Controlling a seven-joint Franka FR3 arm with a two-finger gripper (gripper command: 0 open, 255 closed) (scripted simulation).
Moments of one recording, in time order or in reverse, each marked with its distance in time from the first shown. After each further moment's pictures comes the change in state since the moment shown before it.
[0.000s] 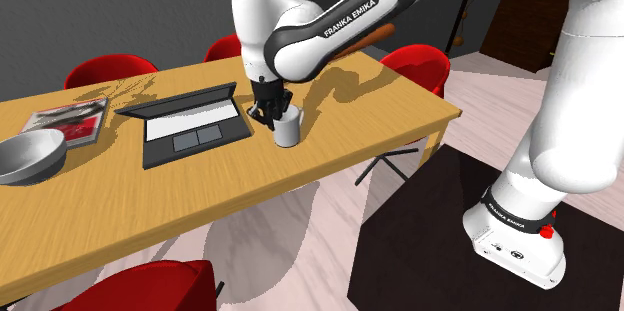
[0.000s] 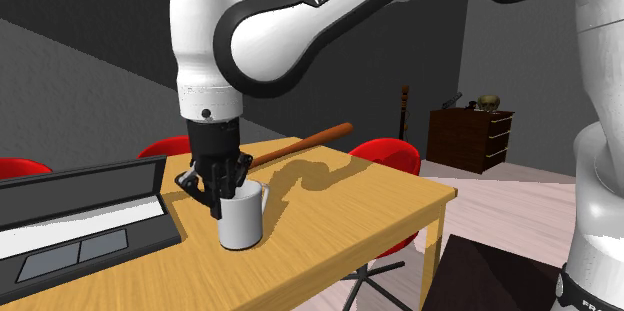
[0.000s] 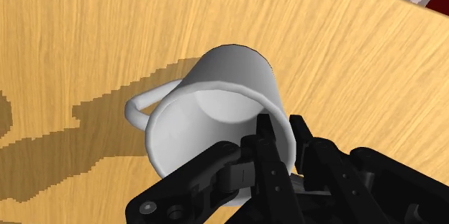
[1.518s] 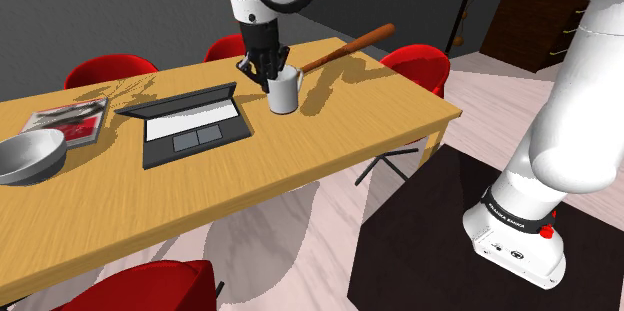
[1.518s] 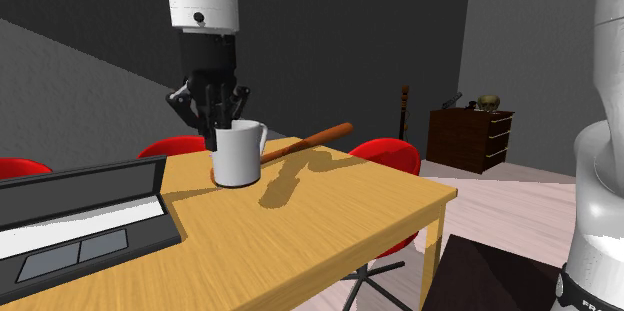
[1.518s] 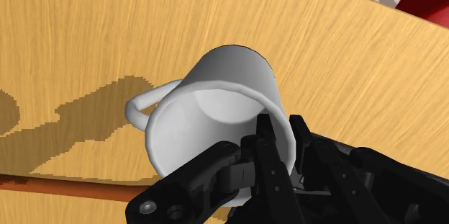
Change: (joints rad) arm -0.007 -0.091 0.018 0.196 0.071 -0.272 -0.071
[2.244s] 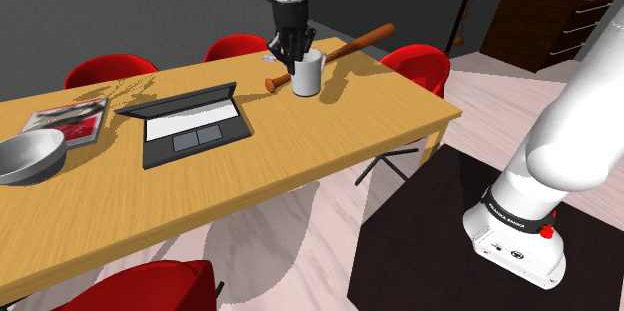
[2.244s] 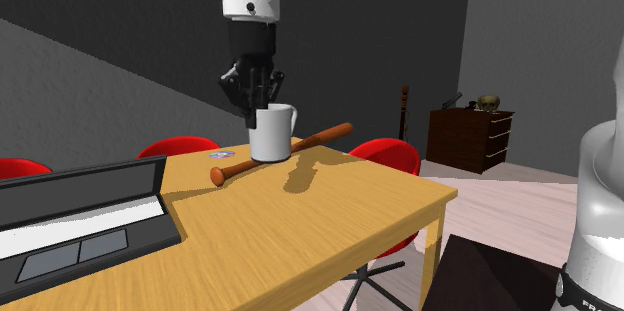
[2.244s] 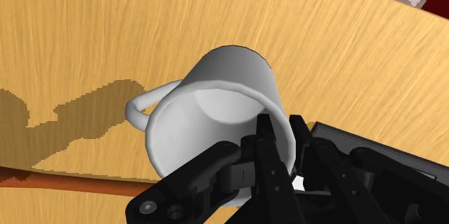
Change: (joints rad) arm -0.084 -0.164 -0.055 -0.127 0.082 -0.003 -0.157
